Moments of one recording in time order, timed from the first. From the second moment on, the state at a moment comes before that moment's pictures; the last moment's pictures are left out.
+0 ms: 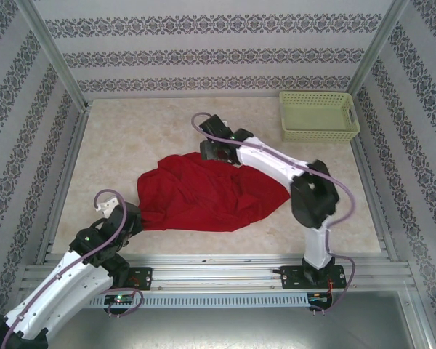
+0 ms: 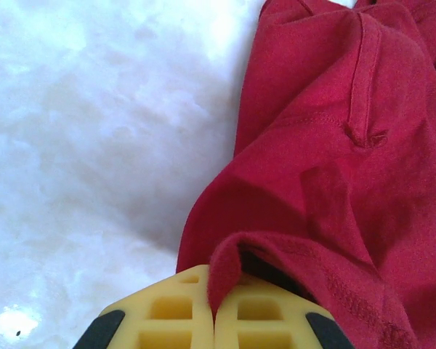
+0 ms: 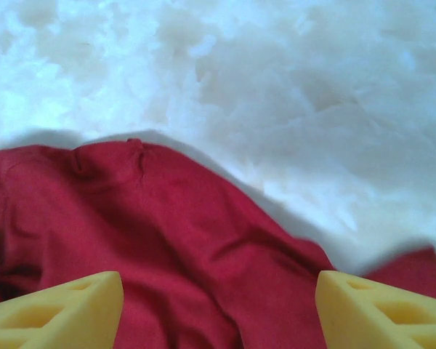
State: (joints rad) left arm -0.54 0.48 0.46 -0.98 -0.38 -1.03; right arm 0.69 2.03 1.70 -0.68 0.19 0.51
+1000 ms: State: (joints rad) left arm -0.54 0.47 0.54 -0.99 -0.47 -1.00; right arm 0.53 2.37 2.17 -0.89 0.08 0.35
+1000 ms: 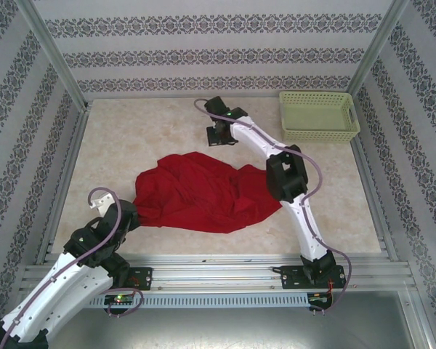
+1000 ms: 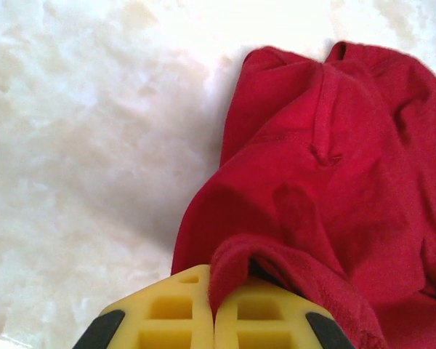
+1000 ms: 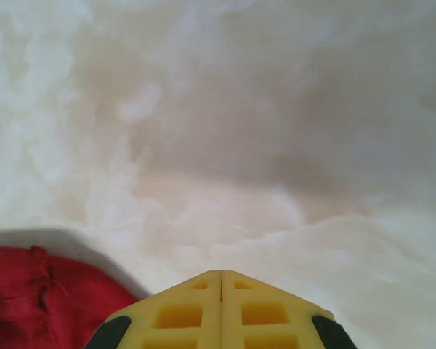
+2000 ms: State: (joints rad) left arm -0.53 0.47 0.54 -1.00 -0.47 -0.98; right arm 0.65 2.53 2.24 -0.87 -0.01 0.33
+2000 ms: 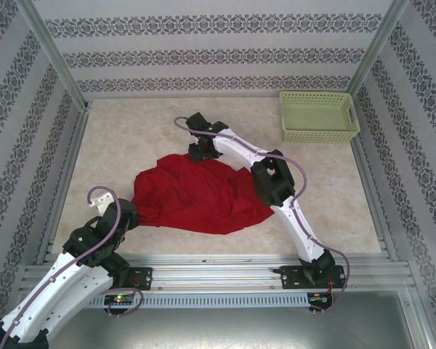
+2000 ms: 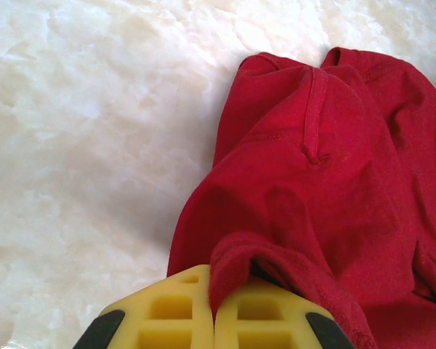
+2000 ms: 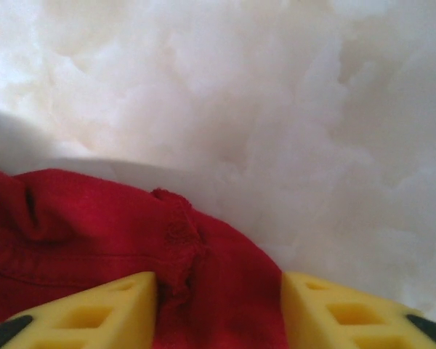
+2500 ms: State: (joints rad) left arm -0.49 0.48 0.61 -1.02 -0.52 -0.96; right arm 0.52 2.23 2.17 -0.94 0.21 0.25
